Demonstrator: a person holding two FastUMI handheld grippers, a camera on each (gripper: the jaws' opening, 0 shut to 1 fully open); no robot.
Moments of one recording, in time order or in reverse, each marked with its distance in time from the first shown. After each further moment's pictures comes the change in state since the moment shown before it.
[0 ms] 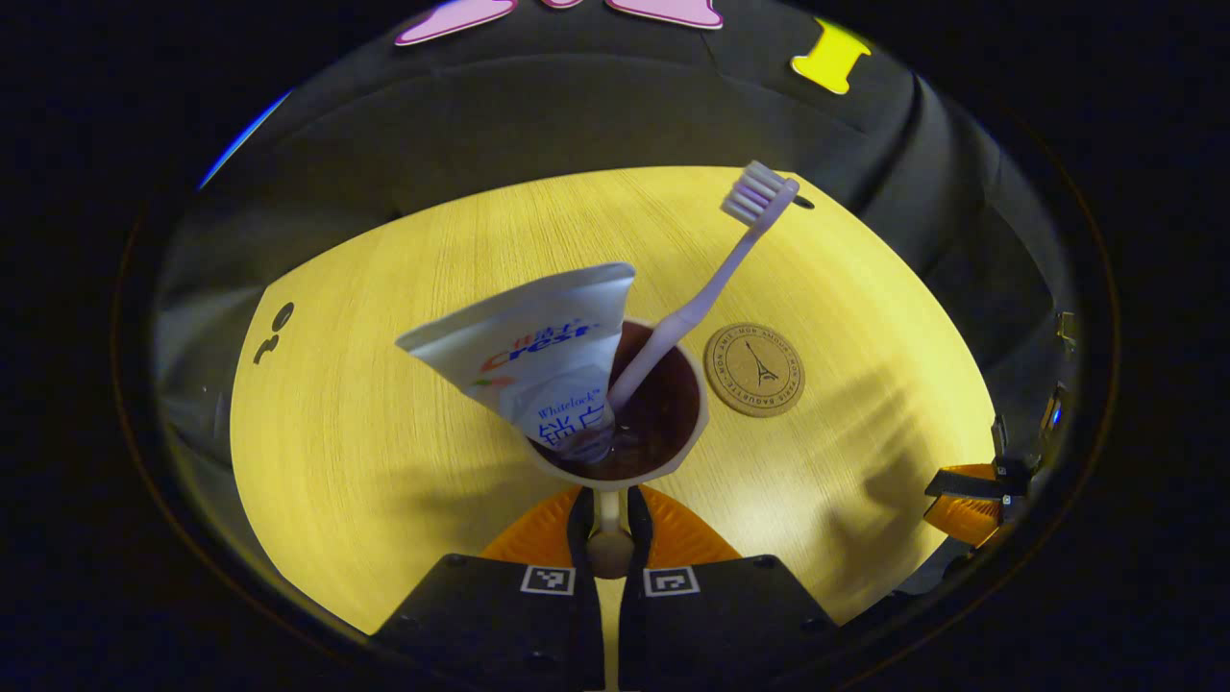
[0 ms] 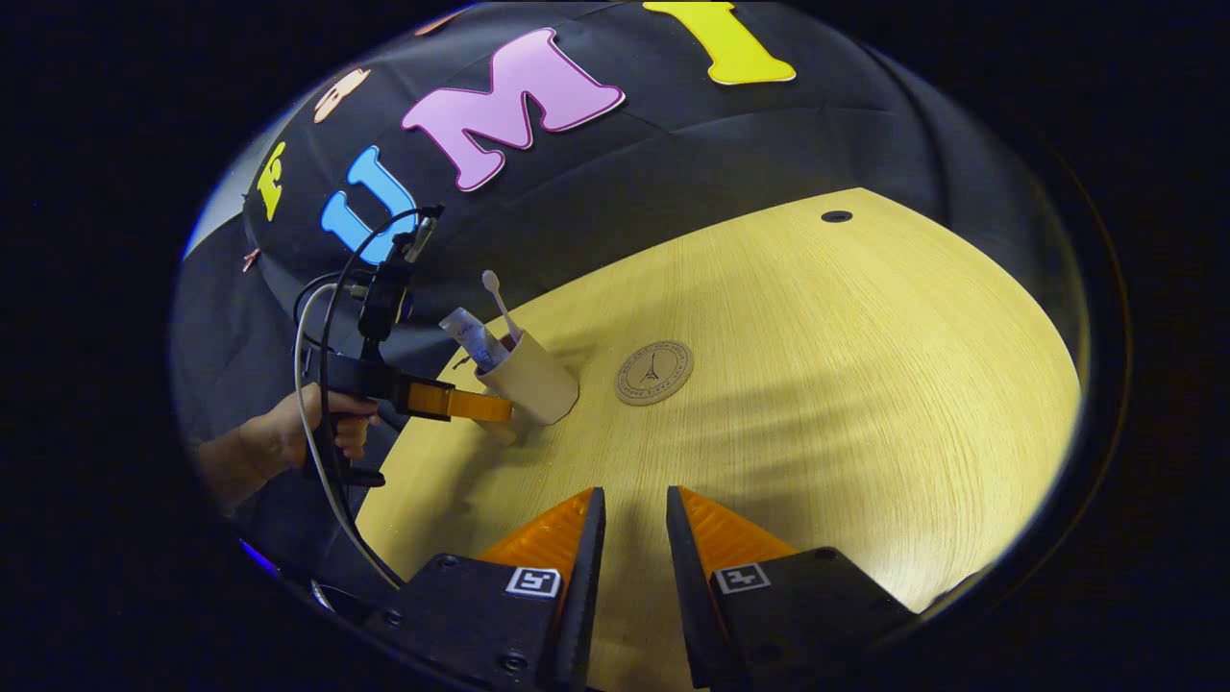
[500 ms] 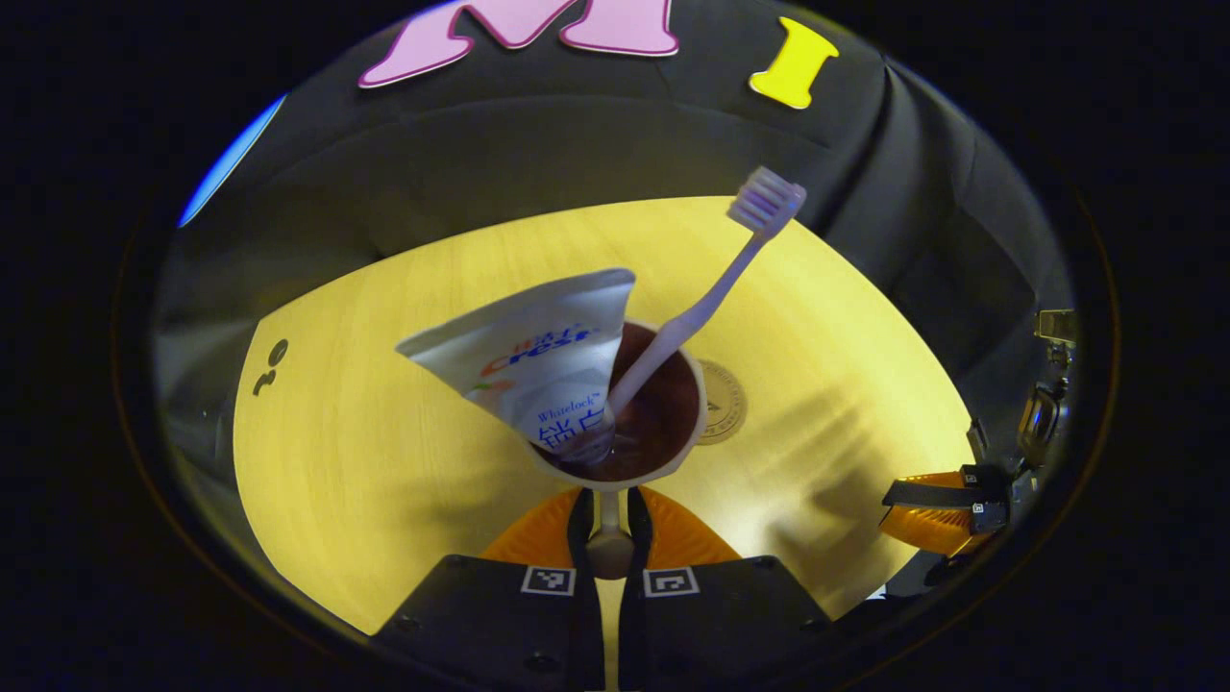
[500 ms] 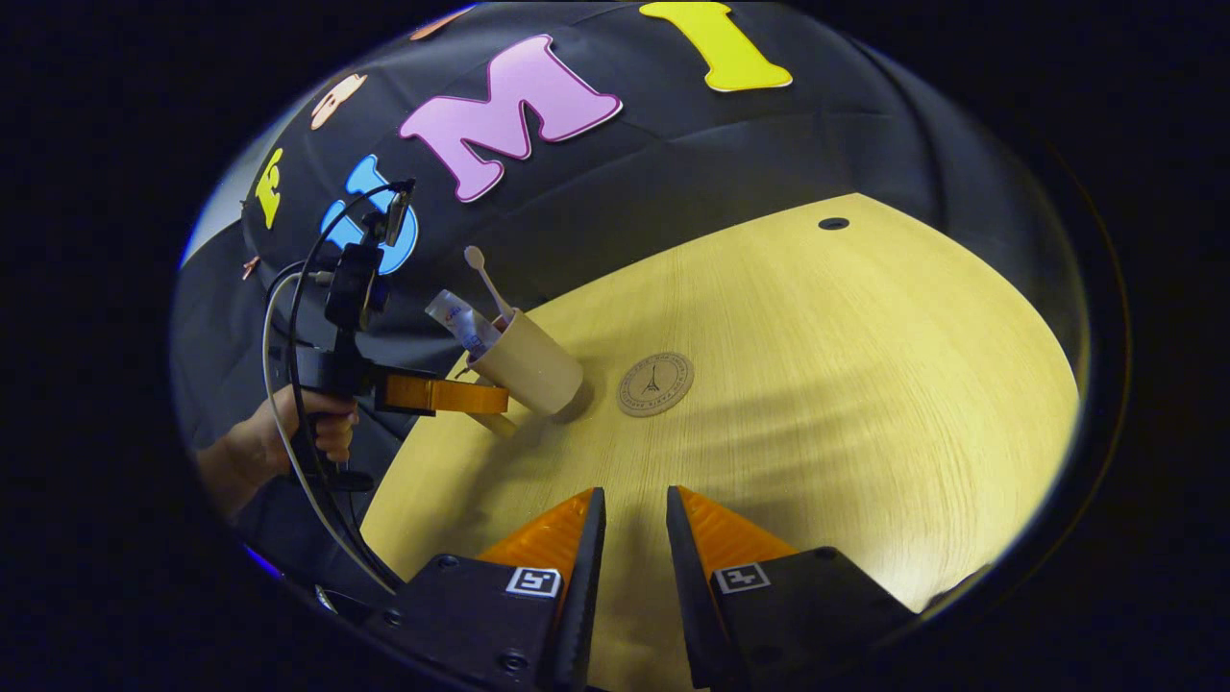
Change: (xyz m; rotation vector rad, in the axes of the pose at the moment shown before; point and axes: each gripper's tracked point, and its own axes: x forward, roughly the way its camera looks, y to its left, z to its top) left arm -0.029 -0.045 0.032 0.065 -0.068 -0.065; right arm -0.011 0.000 0.019 0.012 -0.035 -0.005
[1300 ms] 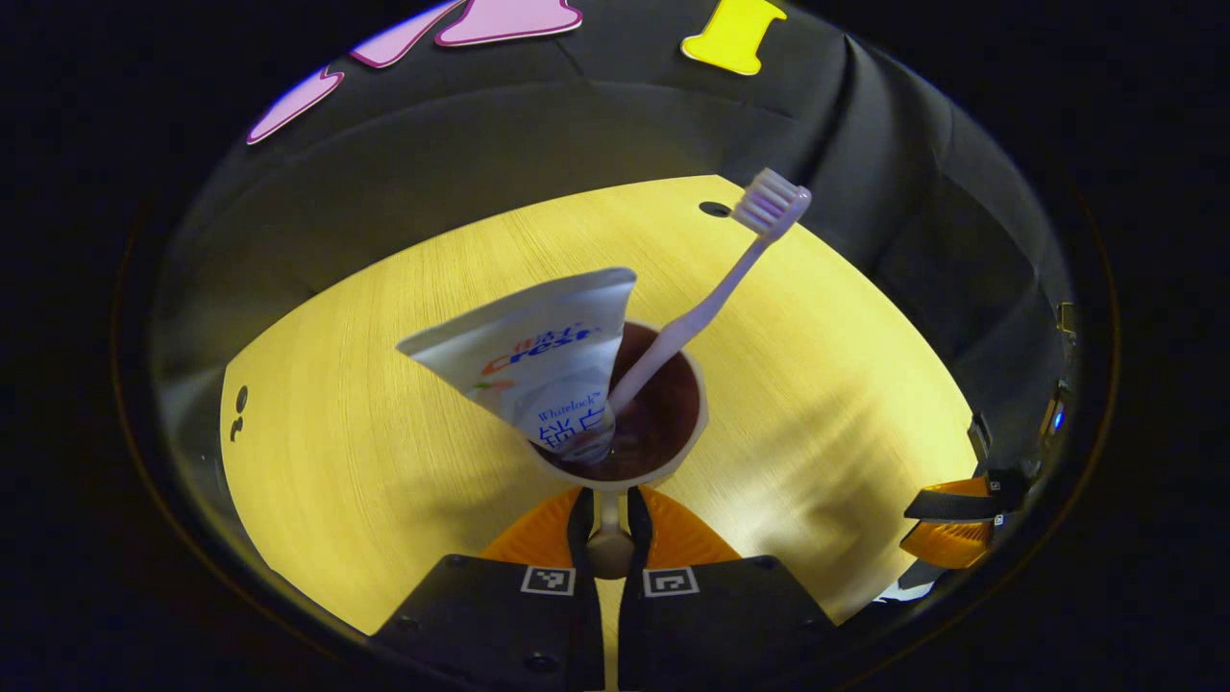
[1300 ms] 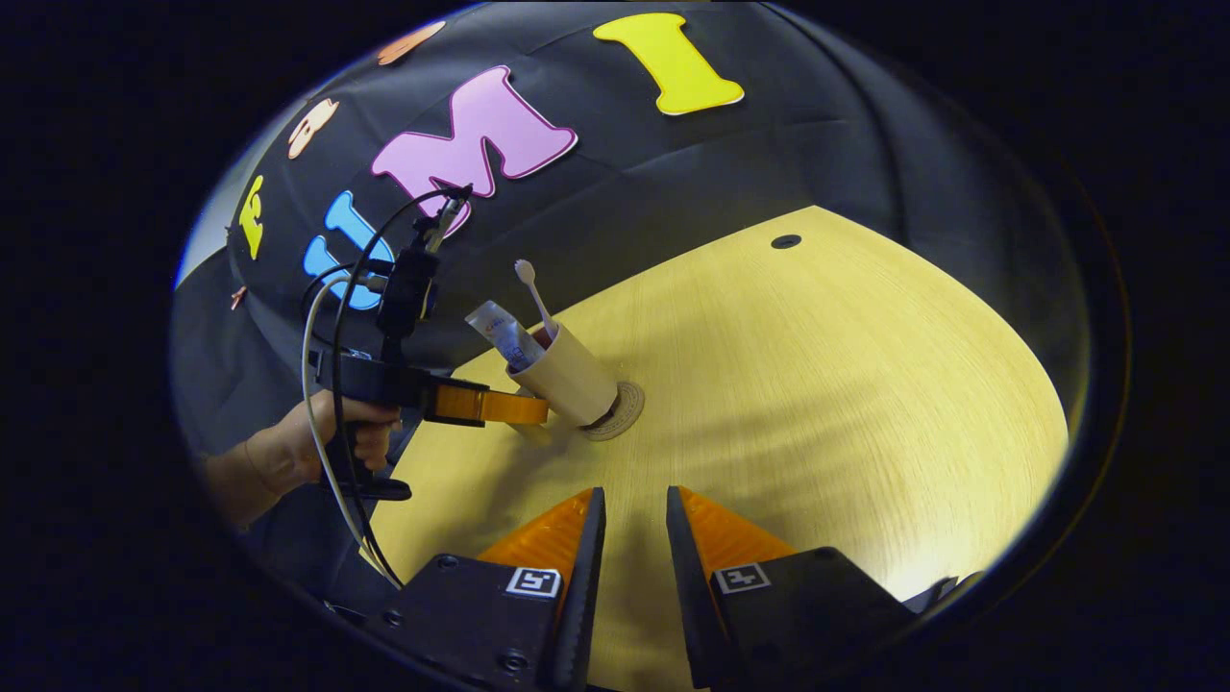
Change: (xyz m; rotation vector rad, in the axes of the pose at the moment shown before) left arm 0.053 -0.057 0.025 0.087 0.052 -0.013; right arm -0.027 -0.040 0.021 0.055 -0.045 -0.046
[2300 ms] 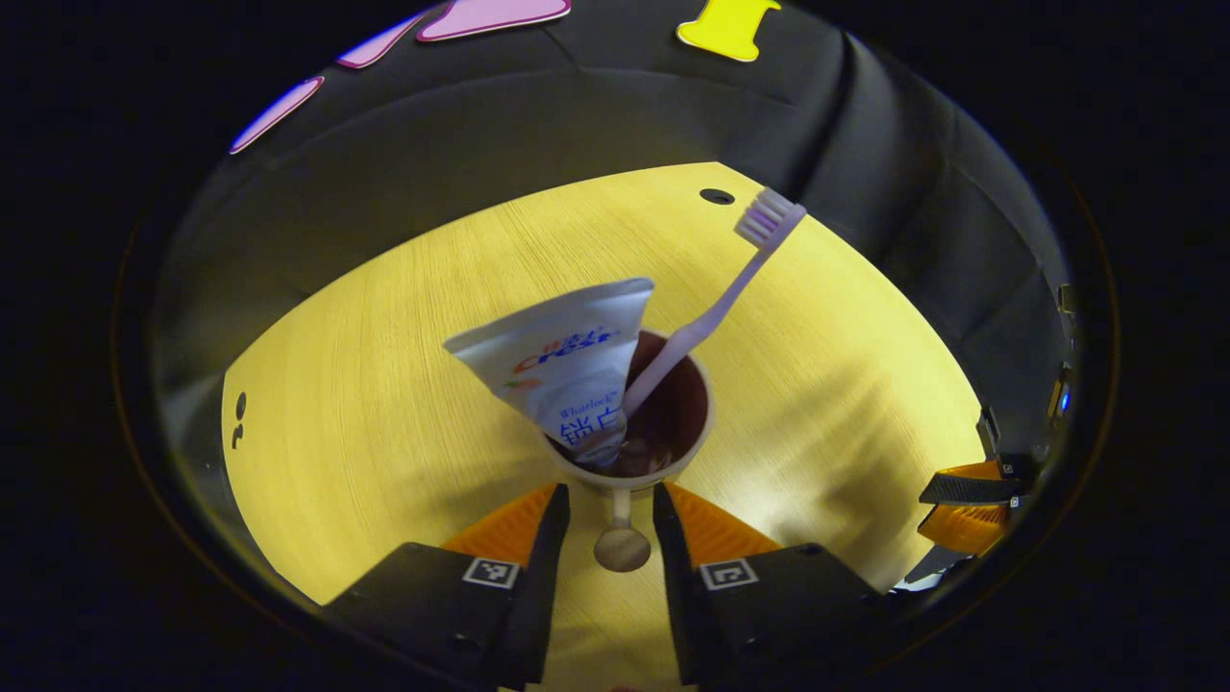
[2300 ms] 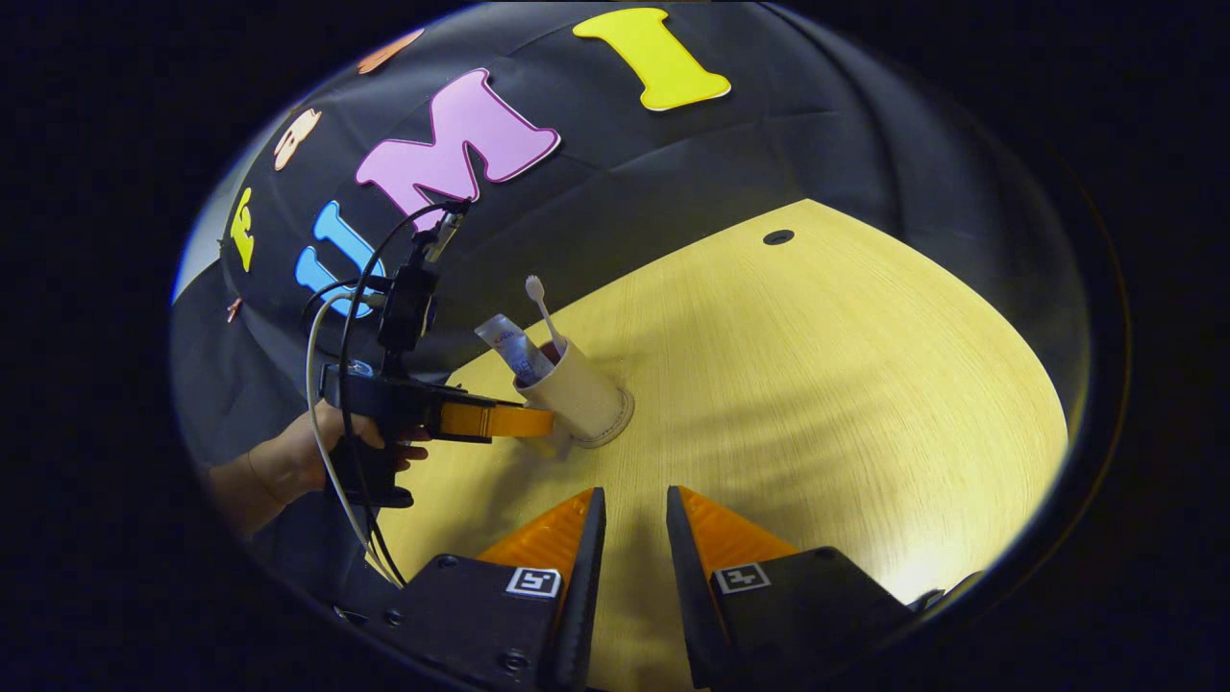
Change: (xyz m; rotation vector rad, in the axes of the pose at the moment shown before) left arm 0.004 0.001 0.001 0.015 0.032 0.004; right arm 0.005 -0.007 0.015 0.027 0.019 0.001
